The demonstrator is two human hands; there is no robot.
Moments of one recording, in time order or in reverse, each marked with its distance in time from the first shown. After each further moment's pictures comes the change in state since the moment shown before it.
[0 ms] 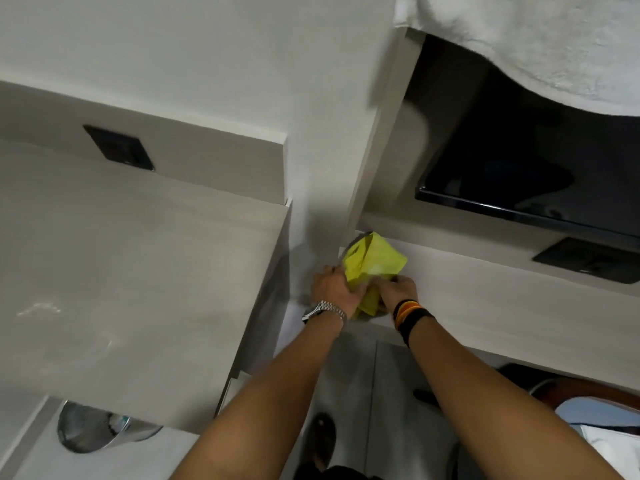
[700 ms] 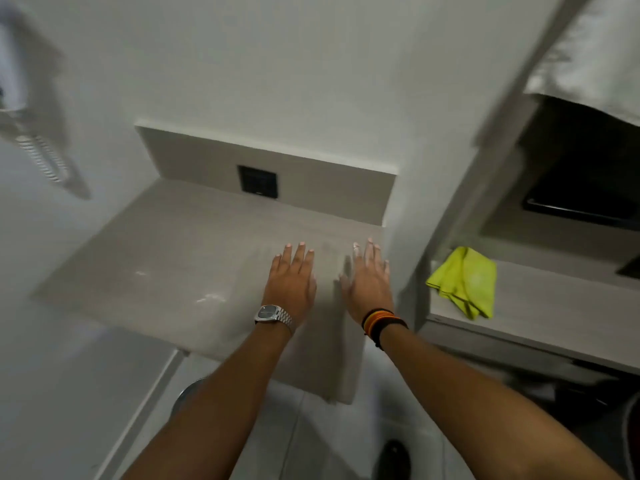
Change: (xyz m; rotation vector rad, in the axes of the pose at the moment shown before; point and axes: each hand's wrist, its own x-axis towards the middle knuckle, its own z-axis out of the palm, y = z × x) left_hand -0.095 -0.225 -0.241 0.497 0.348 0.328; right_hand -0.212 -0.064 0.210 -0.775 0.115 -0.900
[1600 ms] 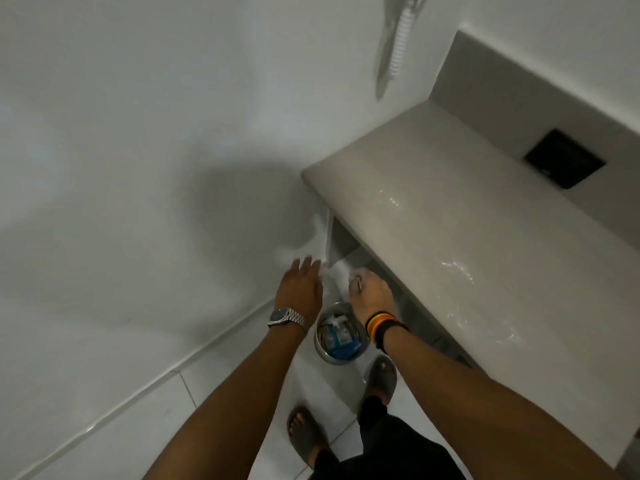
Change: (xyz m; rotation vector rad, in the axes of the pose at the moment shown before) left_hand -0.283 -0.339 -0.016 -0.219 -0.056 -0.822; right_hand -0.122 -0.383 0.209 0.285 -0.532 -0.258
